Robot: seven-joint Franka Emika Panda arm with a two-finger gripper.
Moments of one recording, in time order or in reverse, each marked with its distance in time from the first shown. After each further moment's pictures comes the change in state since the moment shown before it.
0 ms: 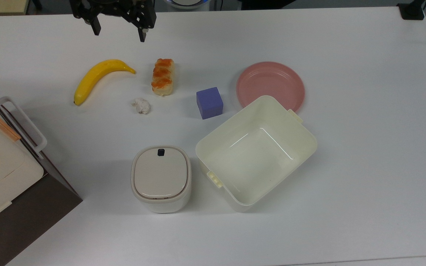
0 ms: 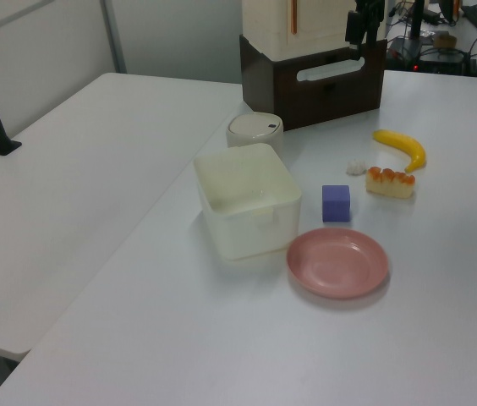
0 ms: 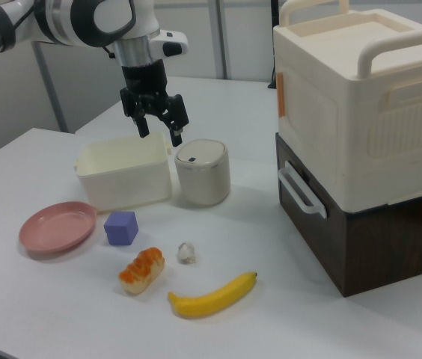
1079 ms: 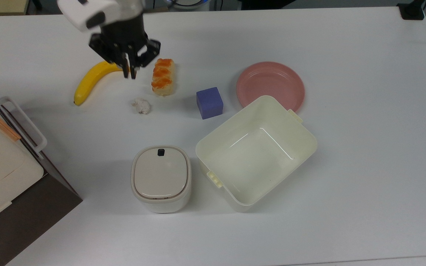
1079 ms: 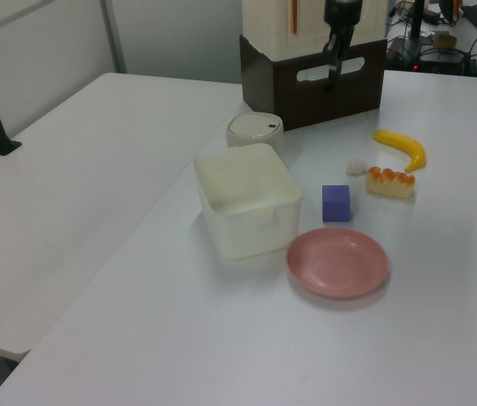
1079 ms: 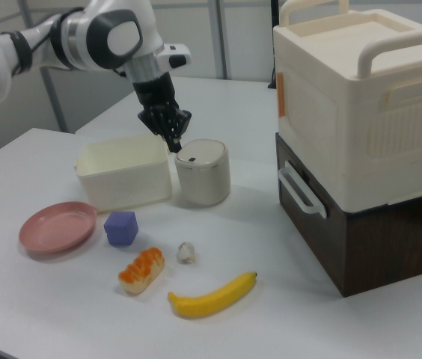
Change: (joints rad) arm 0.047 0.108 0.017 -0.001 -0.076 0.184 -0.014
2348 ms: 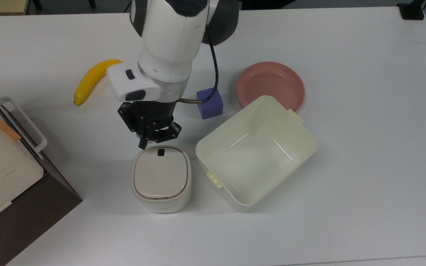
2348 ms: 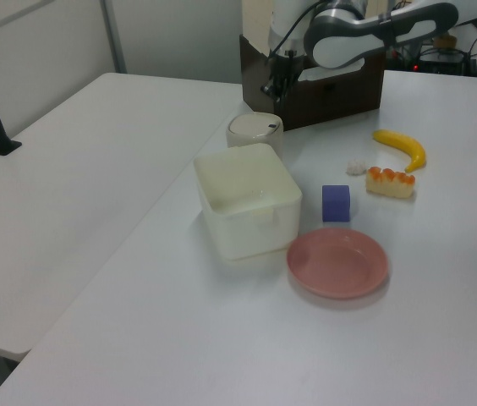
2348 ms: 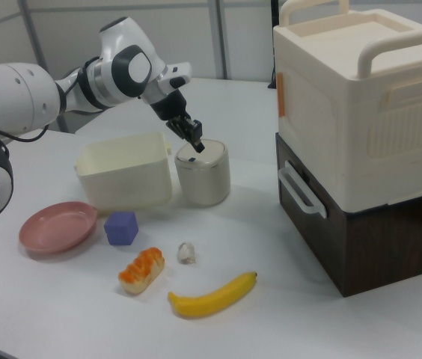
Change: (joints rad) arm 0.033 0.306 0.089 0.203 -0.297 0.238 0.521
